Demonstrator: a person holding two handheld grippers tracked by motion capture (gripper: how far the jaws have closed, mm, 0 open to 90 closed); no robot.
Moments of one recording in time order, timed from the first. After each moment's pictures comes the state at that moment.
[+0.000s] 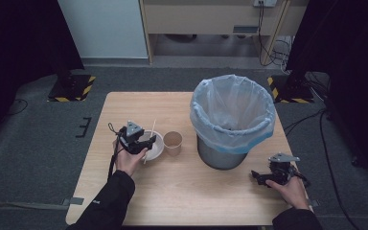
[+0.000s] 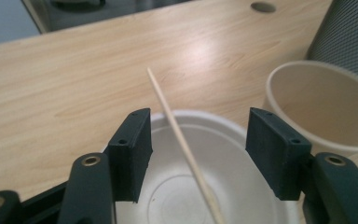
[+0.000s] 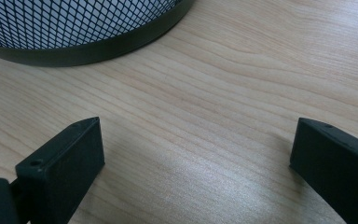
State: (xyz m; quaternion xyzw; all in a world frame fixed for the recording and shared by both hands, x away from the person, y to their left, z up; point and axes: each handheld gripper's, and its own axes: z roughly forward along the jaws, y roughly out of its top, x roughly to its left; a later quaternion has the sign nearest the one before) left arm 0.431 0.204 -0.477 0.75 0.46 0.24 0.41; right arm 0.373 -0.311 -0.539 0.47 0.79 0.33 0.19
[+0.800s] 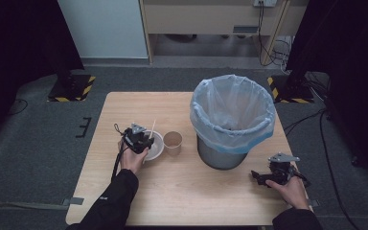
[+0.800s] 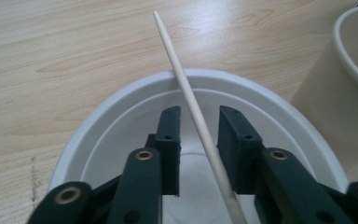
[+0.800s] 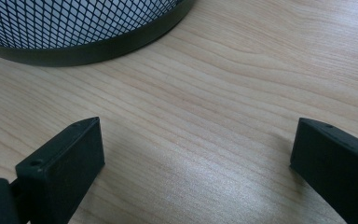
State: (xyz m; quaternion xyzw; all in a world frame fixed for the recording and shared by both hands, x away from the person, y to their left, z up) left arm 0.448 0.200 -0.501 0.76 0.50 0.20 0.36; right arm 0.373 -0.311 -0.539 0.47 0.79 0.33 0.19
